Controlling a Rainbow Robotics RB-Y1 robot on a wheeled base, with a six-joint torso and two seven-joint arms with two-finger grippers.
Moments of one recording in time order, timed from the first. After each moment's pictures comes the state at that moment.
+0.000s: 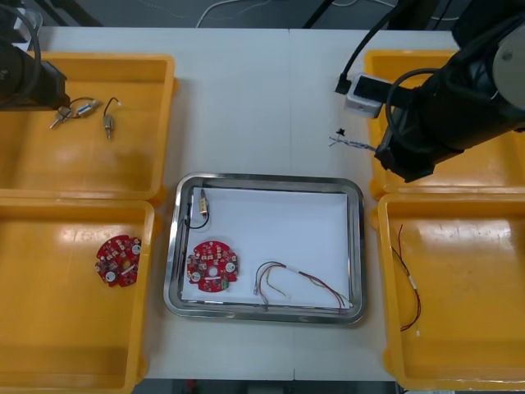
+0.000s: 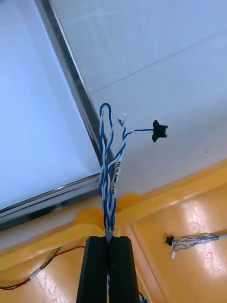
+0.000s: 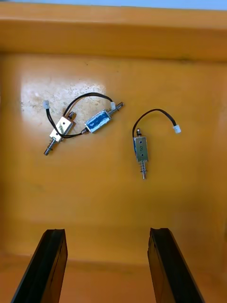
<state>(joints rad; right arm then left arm) -0.72 -0.61 0.13 -2.03 -0.86 1.92 2.00 -0.70 0.72 0.10 -1.63 0.56 1.65 -1.34</state>
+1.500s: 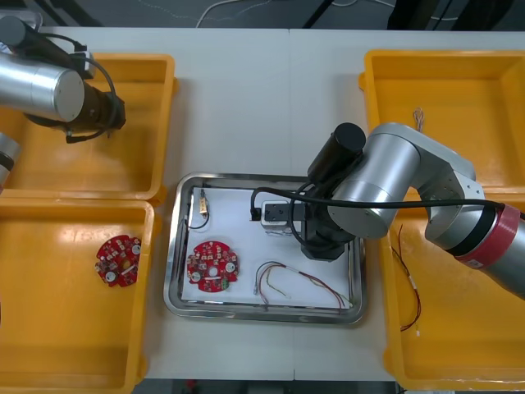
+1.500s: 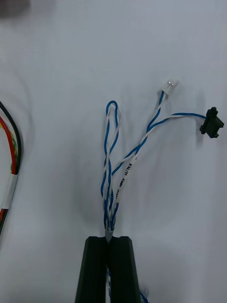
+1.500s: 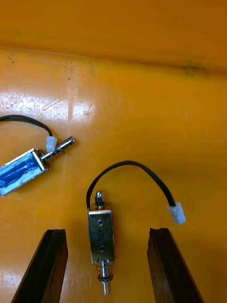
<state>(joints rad) -0.72 -0.59 0.77 -1.81 -0.73 1.47 2.07 -0.76 0.61 -0.15 -1.21 0.47 1.14 -1.22</state>
